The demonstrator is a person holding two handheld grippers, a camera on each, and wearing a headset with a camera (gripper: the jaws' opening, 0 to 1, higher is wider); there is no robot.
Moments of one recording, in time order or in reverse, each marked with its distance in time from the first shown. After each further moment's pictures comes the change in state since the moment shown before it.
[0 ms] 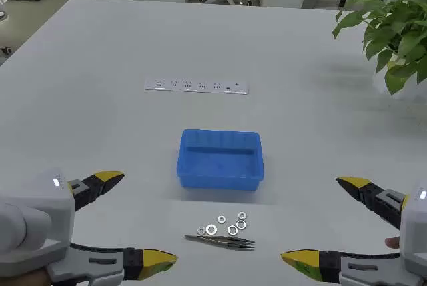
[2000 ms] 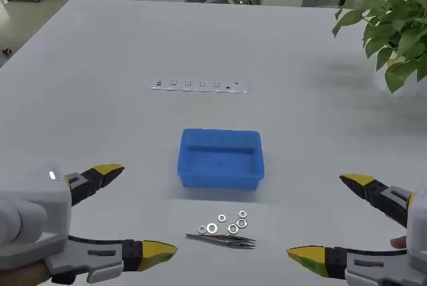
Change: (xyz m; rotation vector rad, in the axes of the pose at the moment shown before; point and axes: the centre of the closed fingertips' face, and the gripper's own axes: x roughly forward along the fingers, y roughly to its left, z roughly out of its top) left arm -0.002 0.001 0.002 0.015 -0.003 0.001; right arm -0.001 -0.001 -0.001 -0.025 0.012 0.017
